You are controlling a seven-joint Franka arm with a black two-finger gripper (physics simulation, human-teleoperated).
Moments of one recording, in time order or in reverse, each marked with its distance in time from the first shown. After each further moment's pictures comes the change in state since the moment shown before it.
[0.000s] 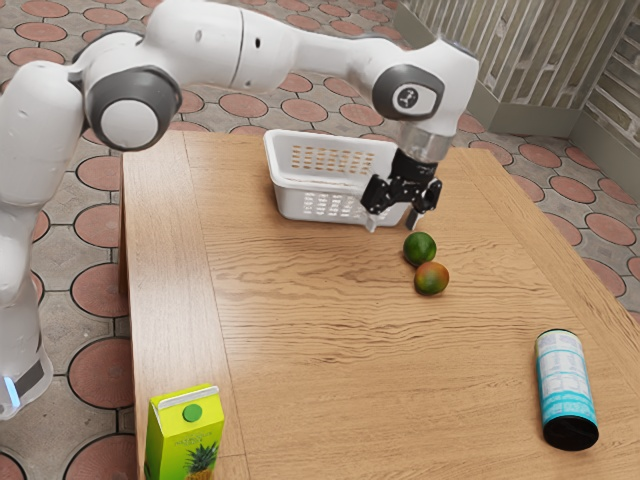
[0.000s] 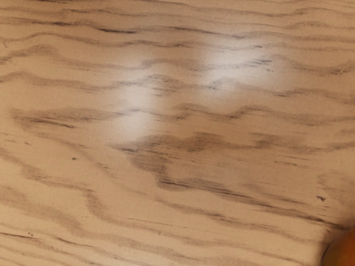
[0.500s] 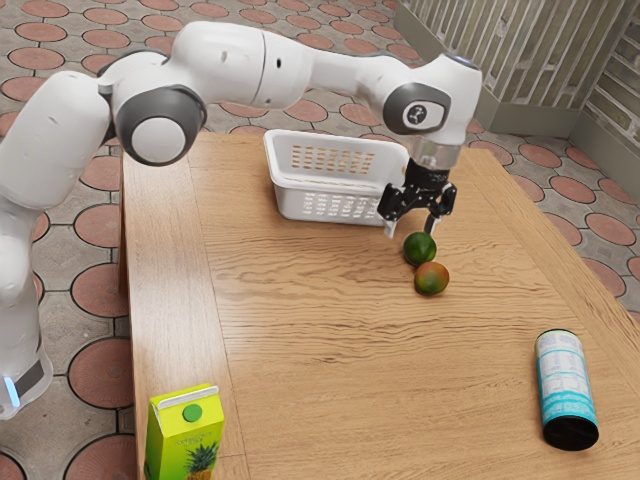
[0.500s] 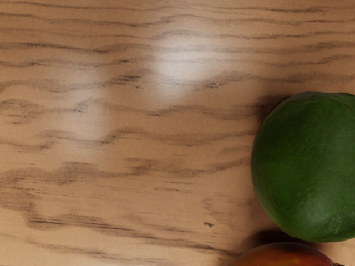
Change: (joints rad) arm 0.054 0.131 -0.030 0.115 0.010 0.098 0.116
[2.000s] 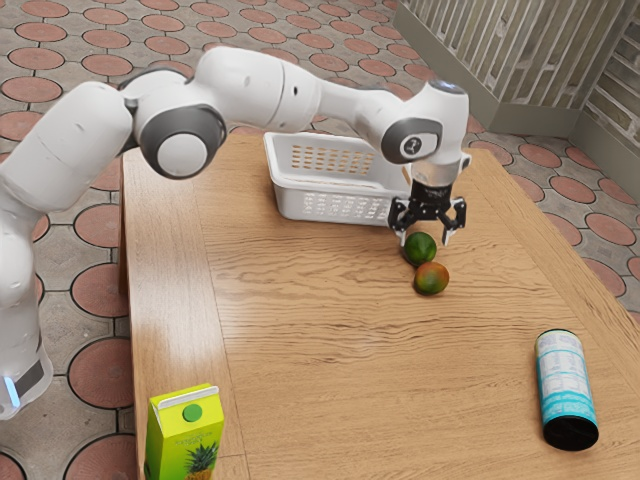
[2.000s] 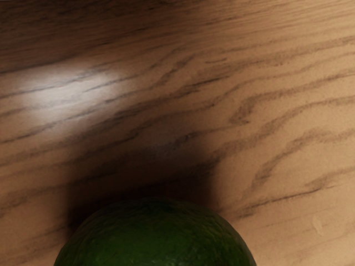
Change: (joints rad) arm 0.065 0.144 -0.030 0.030 0.003 0.269 0.386
